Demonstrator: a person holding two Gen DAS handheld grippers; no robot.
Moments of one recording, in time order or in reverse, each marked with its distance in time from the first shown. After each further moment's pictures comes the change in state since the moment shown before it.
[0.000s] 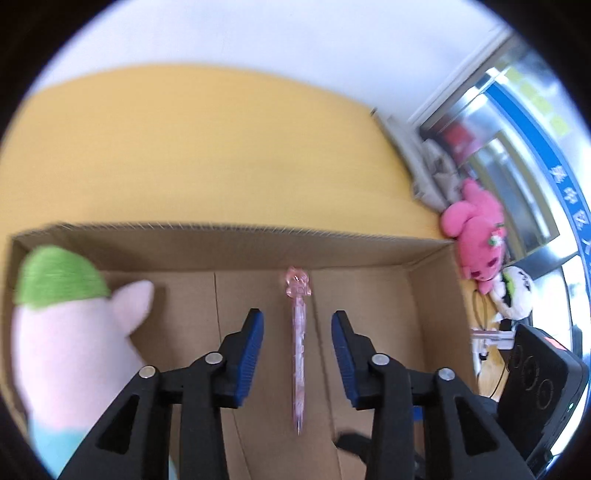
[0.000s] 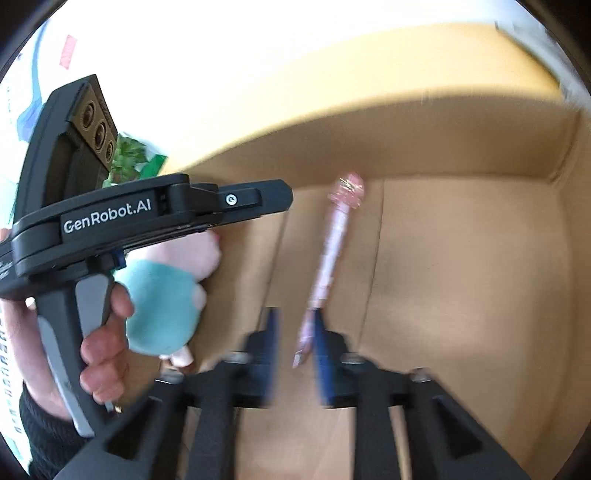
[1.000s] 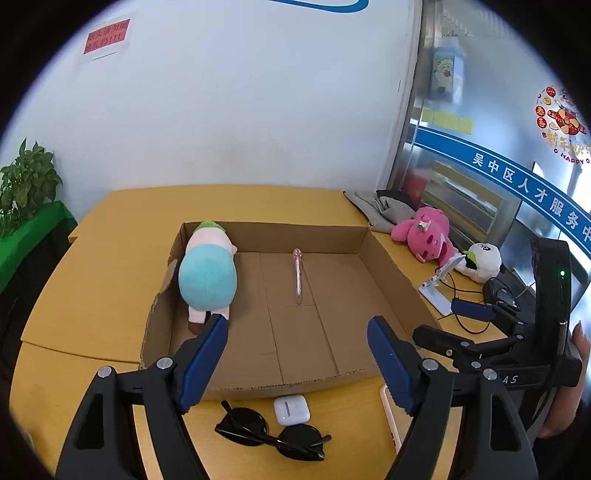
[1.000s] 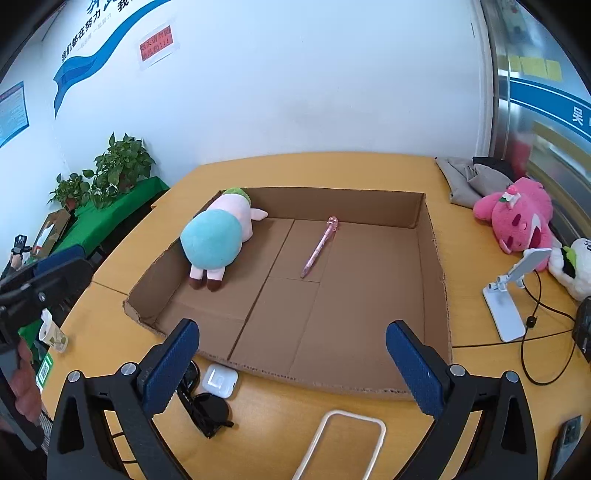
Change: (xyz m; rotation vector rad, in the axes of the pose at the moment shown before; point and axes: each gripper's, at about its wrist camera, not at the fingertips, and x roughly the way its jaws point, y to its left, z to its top) left arm -0.221 -0.081 -0.267 0.176 -0.456 0.168; right arm -0.179 0.091 -0.177 -0.245 -0.333 -0.319
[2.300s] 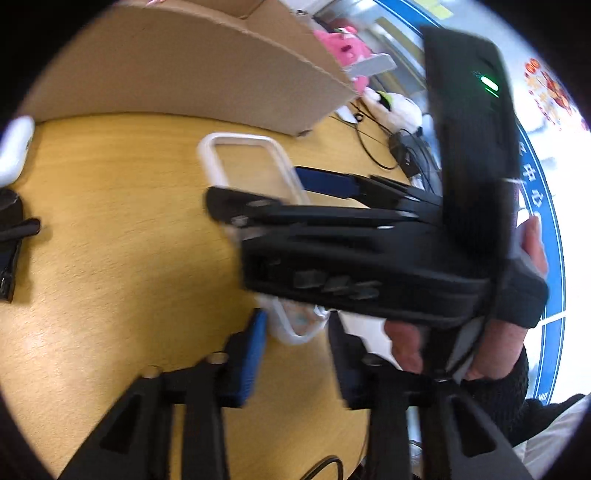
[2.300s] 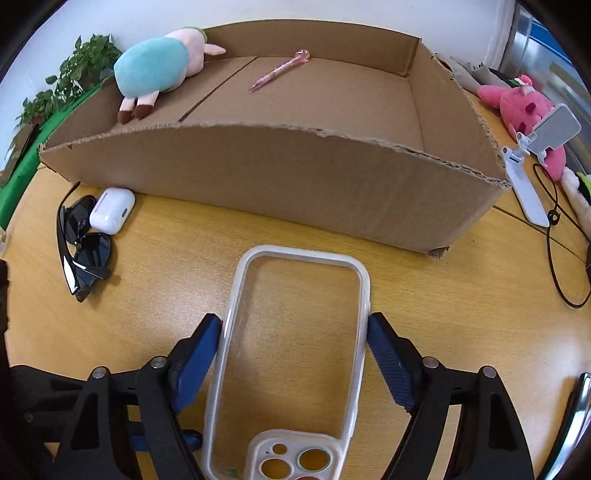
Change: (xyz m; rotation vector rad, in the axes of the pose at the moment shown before) left arm 0.147 -0.104 -0.173 -0.212 0.652 -0.566; right arm 0.084 -0.059 -0.125 -0.040 0.410 -0.073
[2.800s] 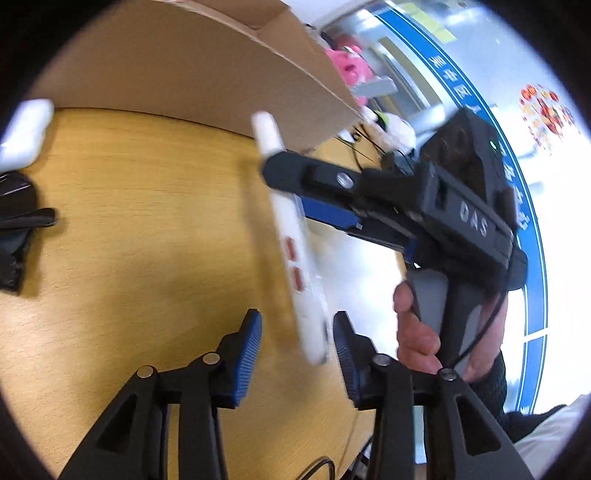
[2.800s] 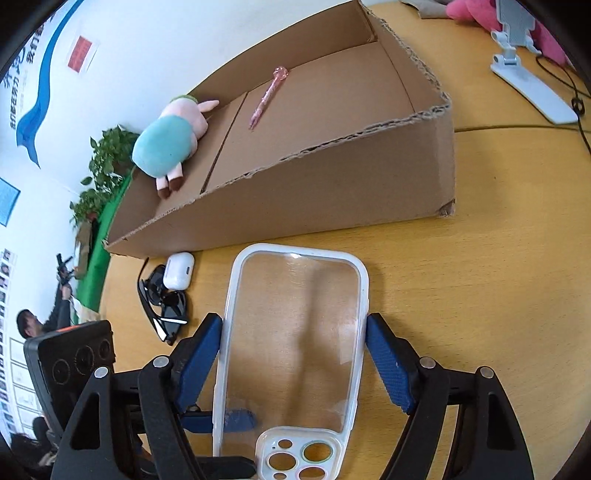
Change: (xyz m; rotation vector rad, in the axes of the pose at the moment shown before) left arm -0.003 0.002 -0.002 -0.026 -0.042 -0.080; right arm -0.010 -0.045 -0.010 0.333 -0.043 0.422
